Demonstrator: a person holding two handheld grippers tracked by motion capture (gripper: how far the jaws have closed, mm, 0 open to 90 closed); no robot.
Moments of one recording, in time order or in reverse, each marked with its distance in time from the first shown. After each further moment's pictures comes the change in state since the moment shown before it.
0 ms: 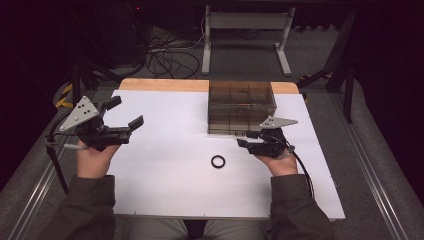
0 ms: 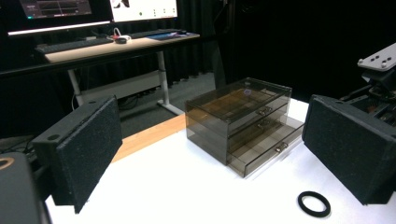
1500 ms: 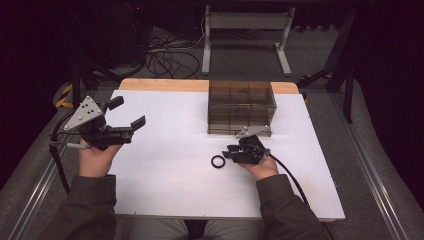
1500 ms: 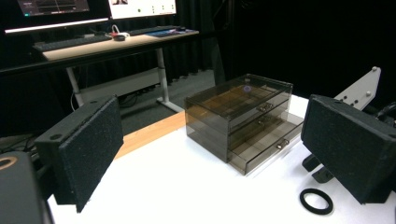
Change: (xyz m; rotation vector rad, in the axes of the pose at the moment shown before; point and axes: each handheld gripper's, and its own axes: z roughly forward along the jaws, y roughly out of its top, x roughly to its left) left arm 0.001 -0.003 0.006 0.012 -0.003 0.008; right arm 0.015 -0.023 0.063 0.175 0.084 -0.028
